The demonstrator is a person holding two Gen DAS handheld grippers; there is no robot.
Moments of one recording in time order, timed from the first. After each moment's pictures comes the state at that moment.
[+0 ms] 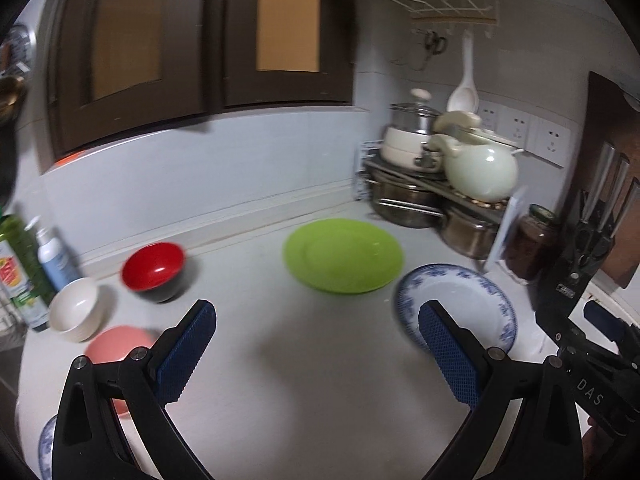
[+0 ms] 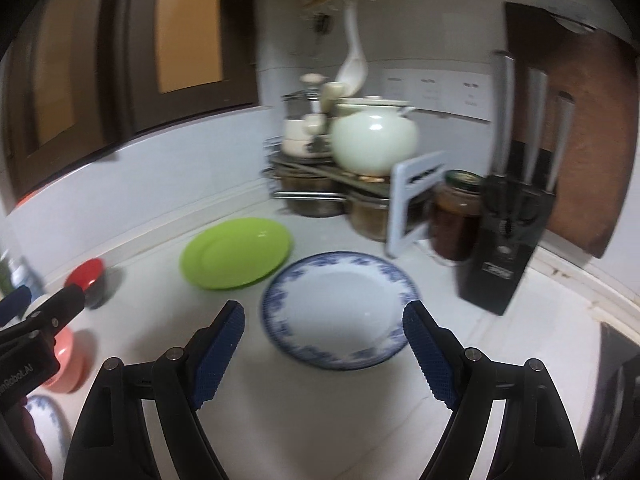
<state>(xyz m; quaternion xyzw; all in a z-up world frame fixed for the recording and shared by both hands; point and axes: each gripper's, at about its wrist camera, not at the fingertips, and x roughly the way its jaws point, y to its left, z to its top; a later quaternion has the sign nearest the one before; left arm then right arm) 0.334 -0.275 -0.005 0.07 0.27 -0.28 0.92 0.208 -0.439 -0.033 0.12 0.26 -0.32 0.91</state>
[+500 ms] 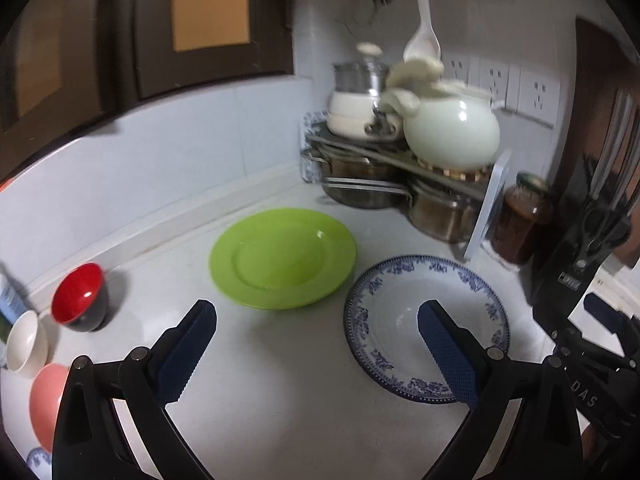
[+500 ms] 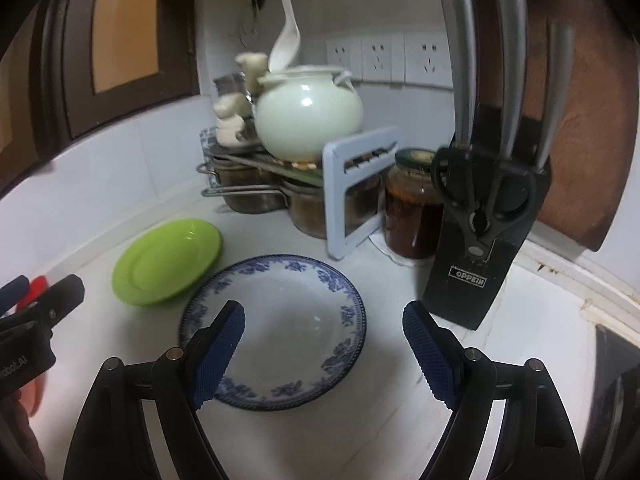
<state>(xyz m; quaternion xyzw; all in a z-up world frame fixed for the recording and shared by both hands) 0.361 -0.391 -0.040 0.12 0.30 -0.32 0.89 0.220 -0.531 -0.067 0.13 0.28 -0.36 0.88</state>
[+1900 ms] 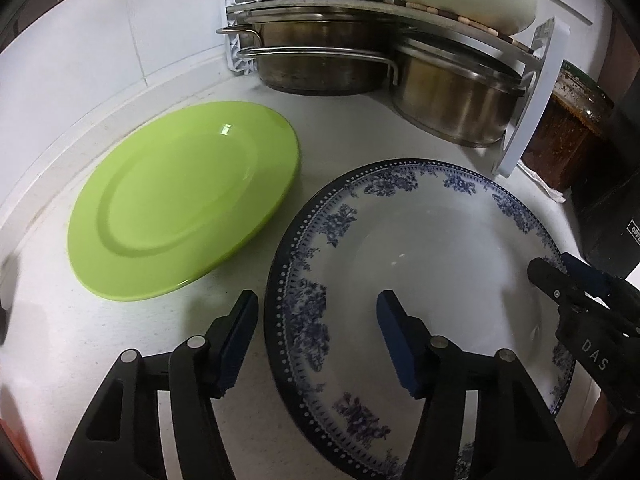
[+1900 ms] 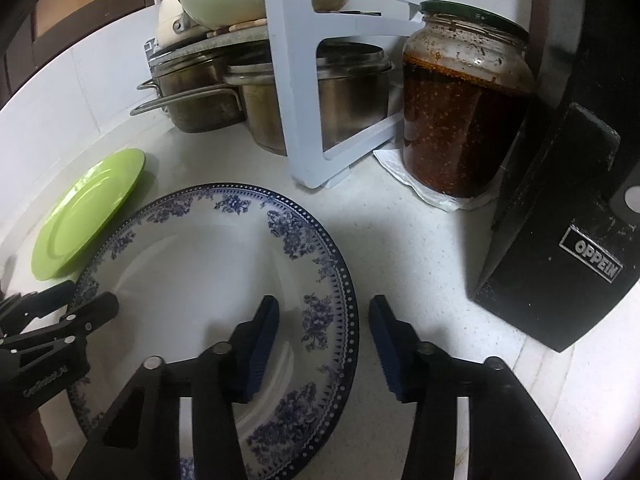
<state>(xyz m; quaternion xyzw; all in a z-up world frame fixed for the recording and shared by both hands) 0.420 -0.501 -0.164 0.19 0.43 -0.36 0.80 0.288 -0.636 -0.178 0.18 0.39 -0.32 0.84</state>
